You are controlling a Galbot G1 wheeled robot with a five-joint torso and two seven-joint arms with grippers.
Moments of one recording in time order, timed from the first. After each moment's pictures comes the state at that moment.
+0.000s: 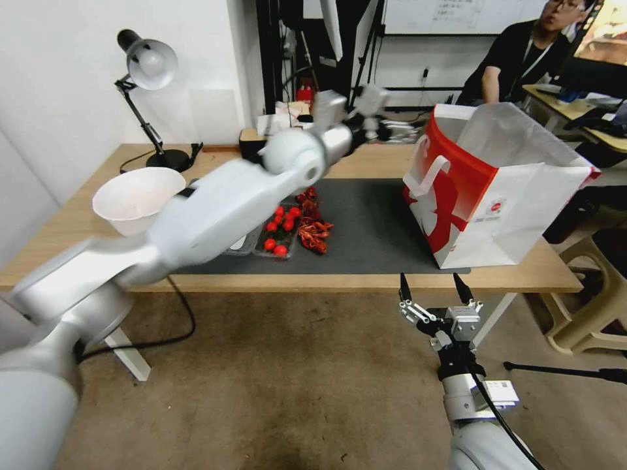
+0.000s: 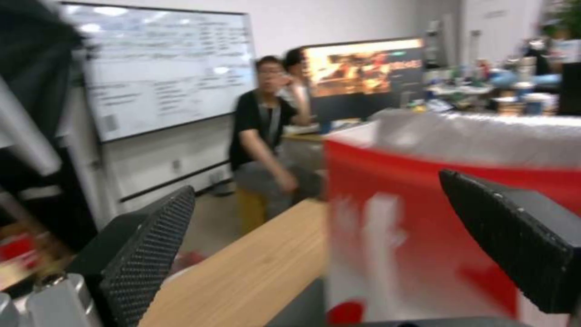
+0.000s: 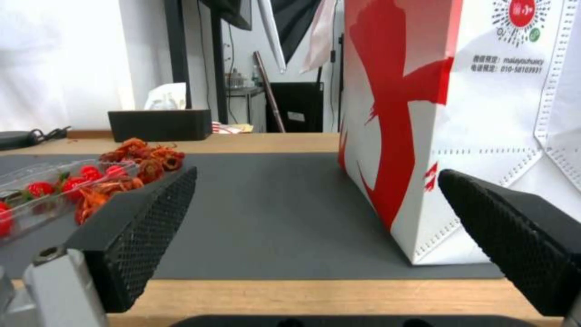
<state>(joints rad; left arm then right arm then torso) -0.14 -1.25 0.60 -1.35 -1.04 0.19 0.05 -1.63 1.11 0.30 2.16 0.21 0.22 0.40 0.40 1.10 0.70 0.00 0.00</state>
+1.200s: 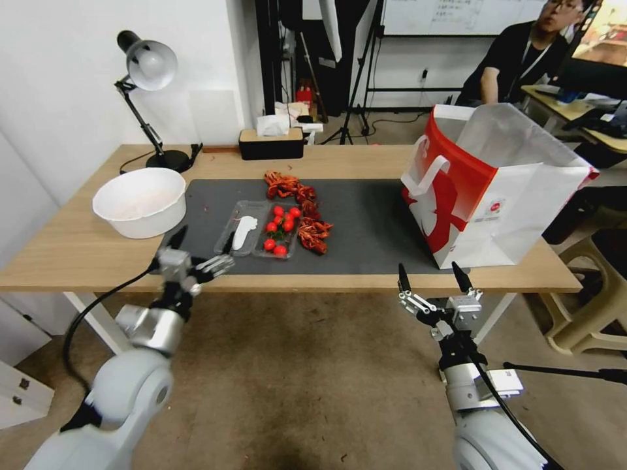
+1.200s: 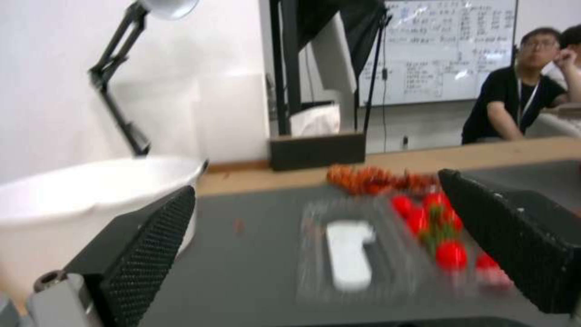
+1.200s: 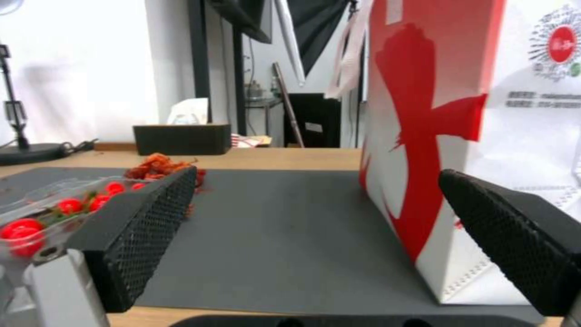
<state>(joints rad) 1.46 -1.05 -0.51 -2.07 -0.45 -0.15 -0.10 -1.59 1.07 0.30 2.18 0.25 0.21 0.38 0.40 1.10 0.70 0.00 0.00</state>
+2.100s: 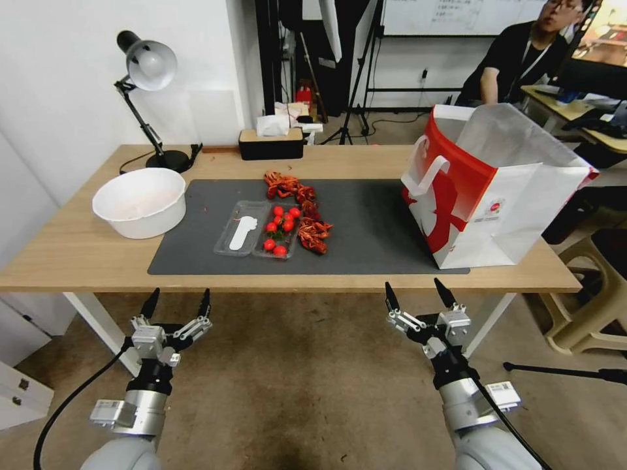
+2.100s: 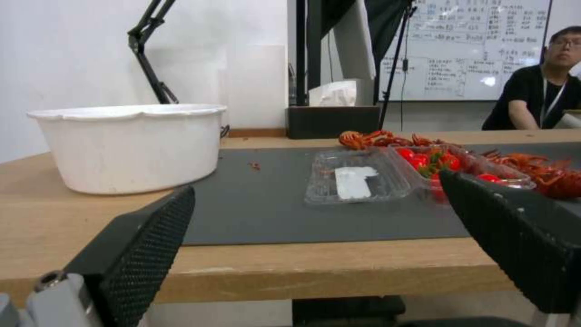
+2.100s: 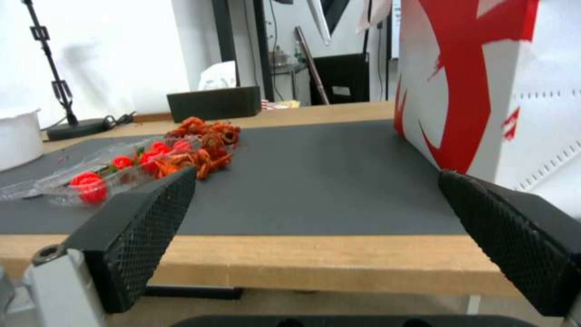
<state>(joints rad) 1.72 -1.19 -0.57 -2.01 -0.39 -0.39 -0.04 -1.67 1.09 0.31 2.17 0.33 0.21 0.26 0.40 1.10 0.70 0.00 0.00</state>
